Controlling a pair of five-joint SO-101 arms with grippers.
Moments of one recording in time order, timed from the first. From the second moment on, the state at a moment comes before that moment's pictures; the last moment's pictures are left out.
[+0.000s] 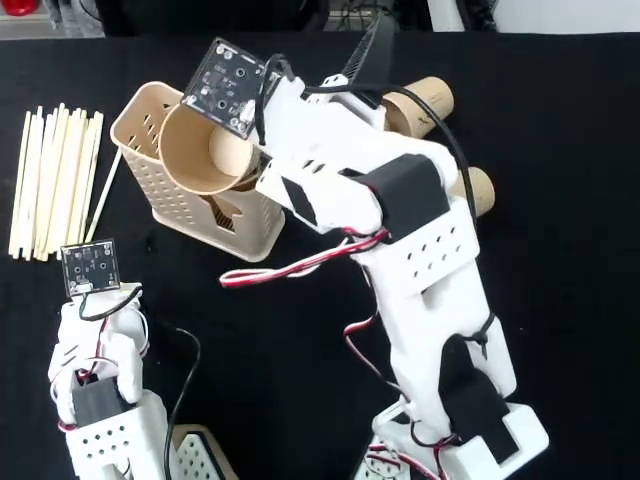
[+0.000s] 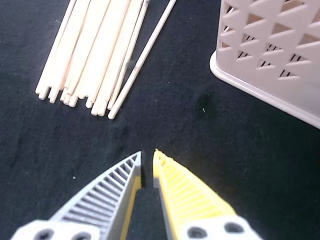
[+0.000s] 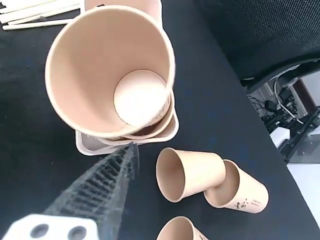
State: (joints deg) left arm -25.0 -104.0 96.3 54.5 -11.1; right arm -31.6 -10.6 -25.1 88.2 32.7
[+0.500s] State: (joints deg) left arm -25.0 -104.0 96.3 54.5 -11.1; right arm -34.1 -10.6 -28.4 83.4 27.6
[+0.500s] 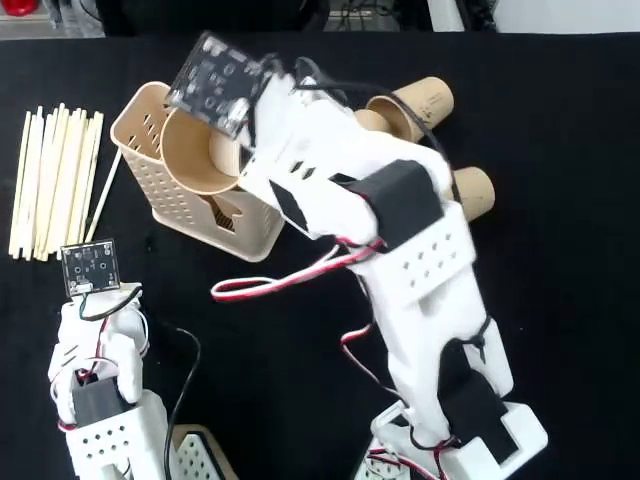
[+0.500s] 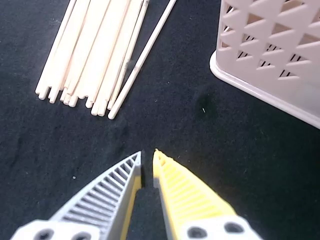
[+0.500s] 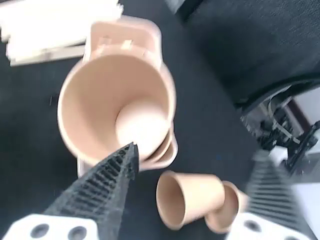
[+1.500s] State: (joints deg) left arm -25.0 -104.0 96.3 54.5 -11.1; right arm -32.4 -9.6 -20.4 62.0 24.0
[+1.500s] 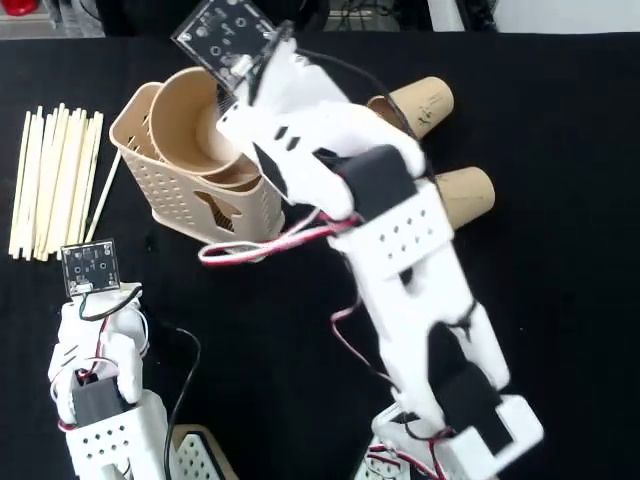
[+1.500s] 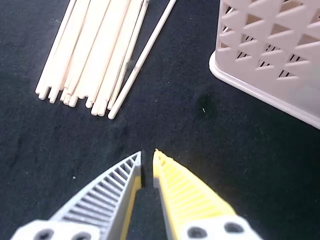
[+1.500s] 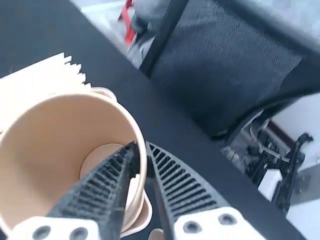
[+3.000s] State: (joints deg) left arm -25.0 -104.0 96.3 54.5 -11.1; right arm -27.4 28.4 -78.7 99.2 18.9
